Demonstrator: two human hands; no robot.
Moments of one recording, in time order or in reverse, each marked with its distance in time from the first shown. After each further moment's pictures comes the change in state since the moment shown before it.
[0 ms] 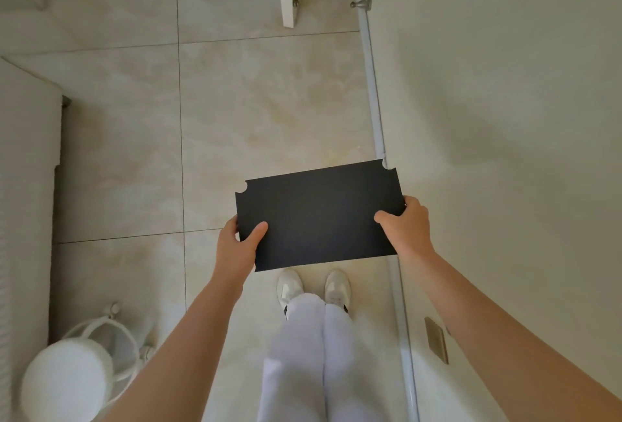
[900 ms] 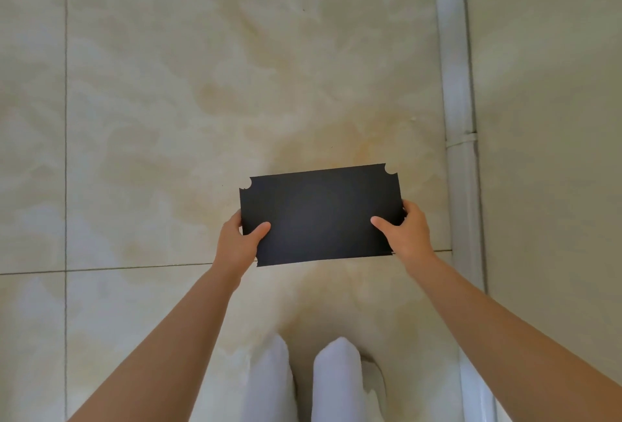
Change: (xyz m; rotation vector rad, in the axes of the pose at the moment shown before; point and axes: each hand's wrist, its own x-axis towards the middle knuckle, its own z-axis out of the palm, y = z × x) left_hand 0.388 -0.259 0.152 0.088 -0.089 -0.067; right_hand 0.367 0.204 0.260 -0.052 -0.068 0.023
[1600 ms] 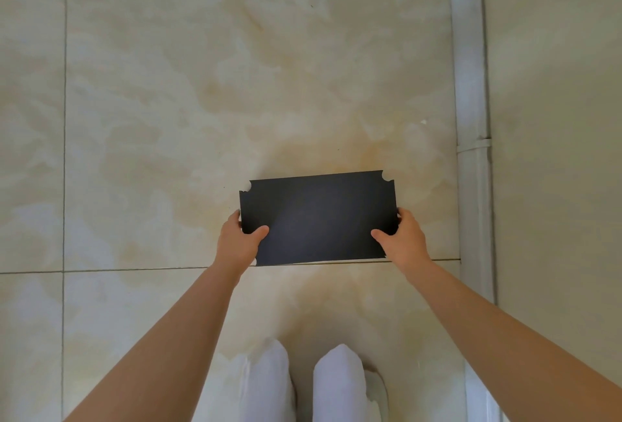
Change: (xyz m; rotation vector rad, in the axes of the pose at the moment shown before) left_hand 0.023 -0.001 0.003 0.197 0.045 -0.100; right_hand 0.017 0.007 0.017 -0.205 -0.084 0.063
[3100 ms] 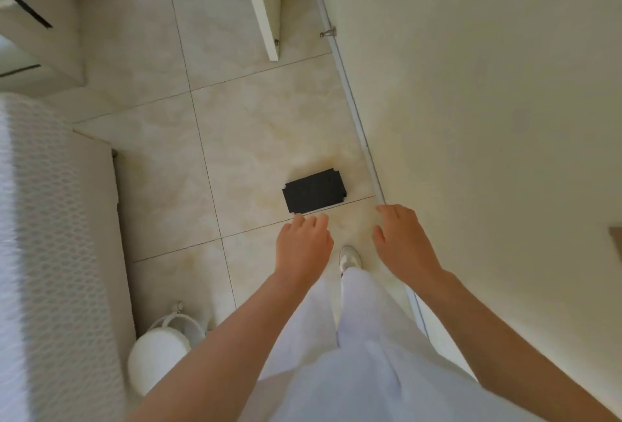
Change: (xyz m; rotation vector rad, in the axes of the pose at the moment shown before) left_hand -0.675 0.229 -0.217 1.087 0.071 0.887; right_hand -0.673 -0.109 -0.342 -0.322 0.166 -0.422
